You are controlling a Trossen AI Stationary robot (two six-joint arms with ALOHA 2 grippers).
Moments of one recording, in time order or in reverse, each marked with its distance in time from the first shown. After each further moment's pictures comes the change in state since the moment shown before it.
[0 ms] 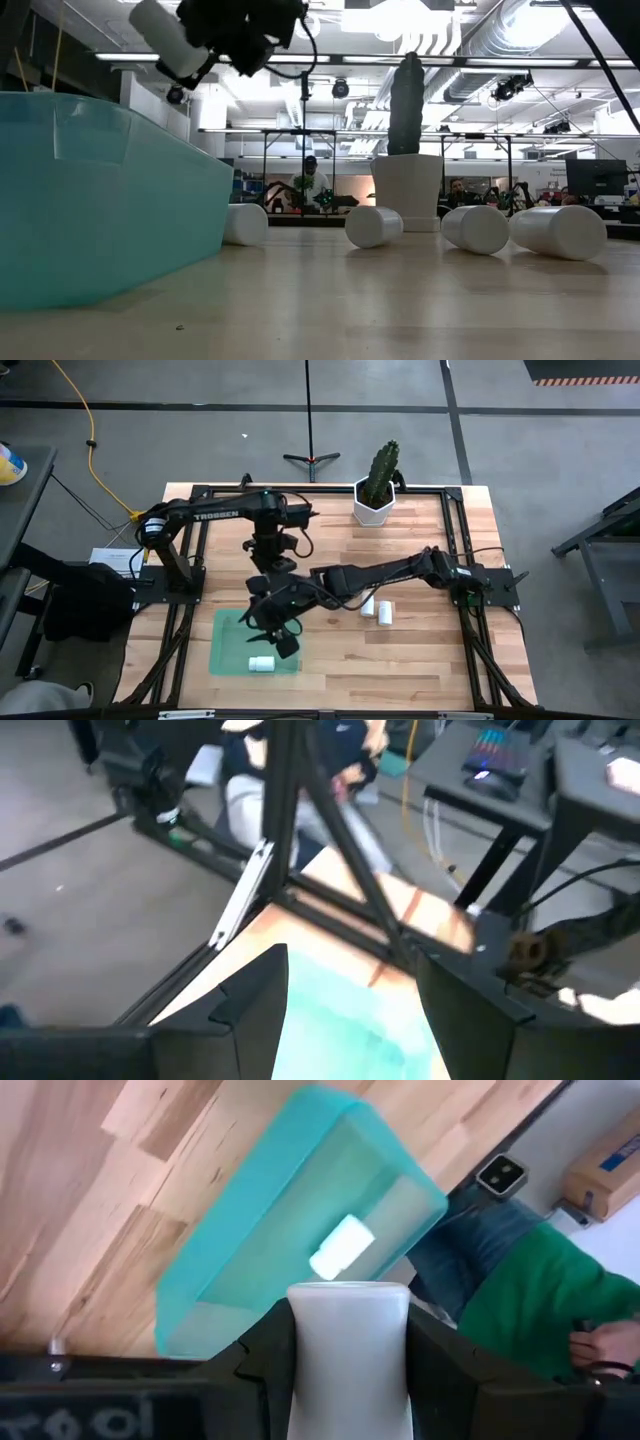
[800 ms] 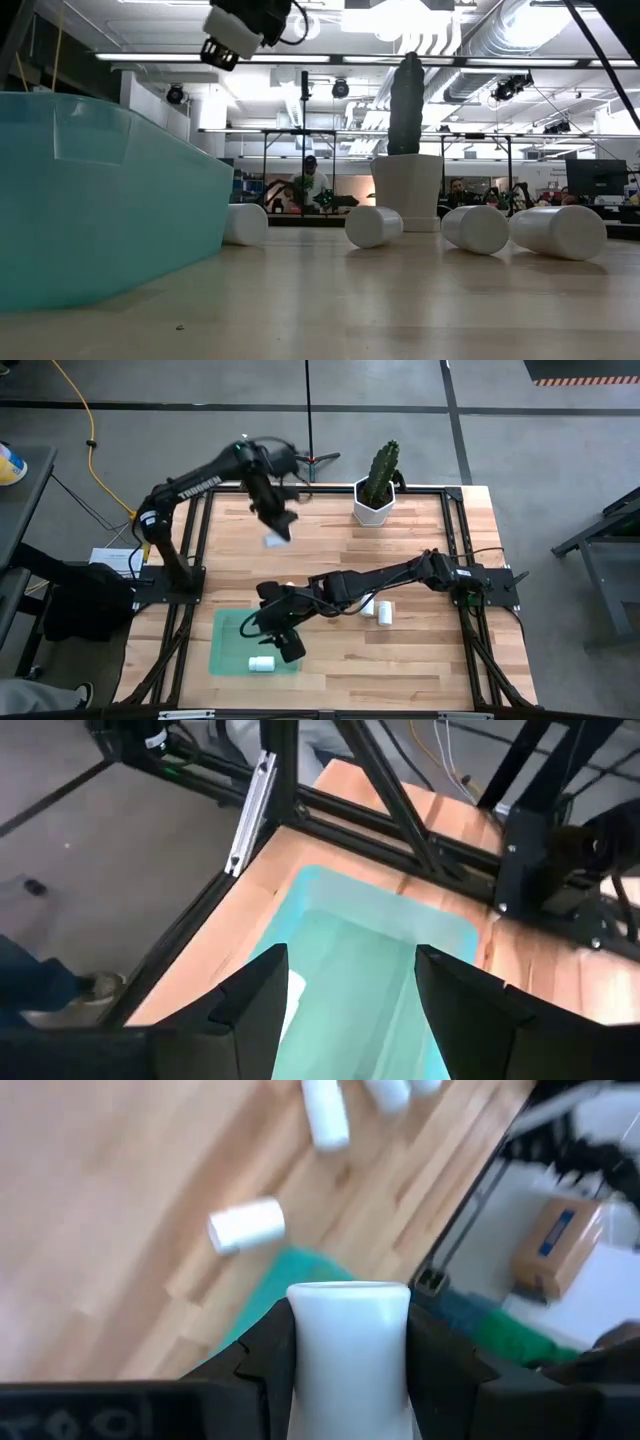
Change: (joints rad) left arm 0.246 0.000 0.300 0.001 -0.035 0.135; right arm 0.019 0.009 0.000 -0.178 0.072 0.115
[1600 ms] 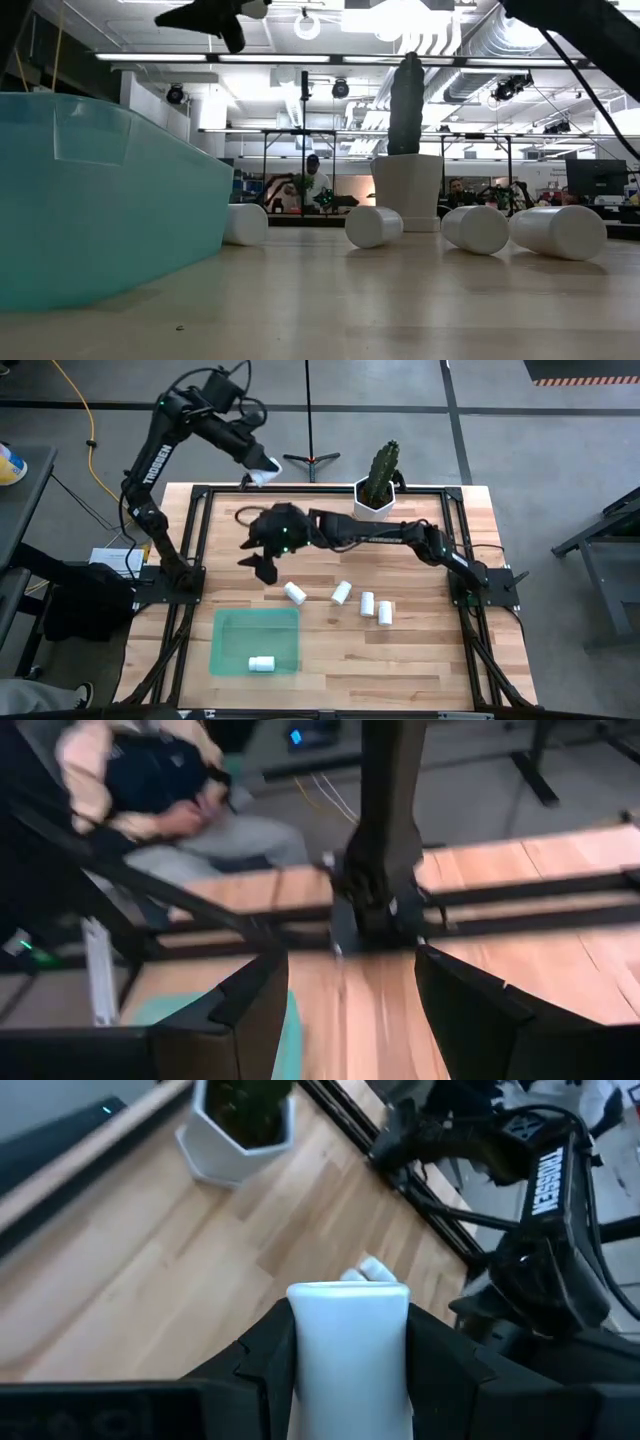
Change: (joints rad) left arm 0.330 -0.016 0.455 -0.001 0.026 0.159; right arm -0.303 0.000 0.000 0.209 -0.103 0.299
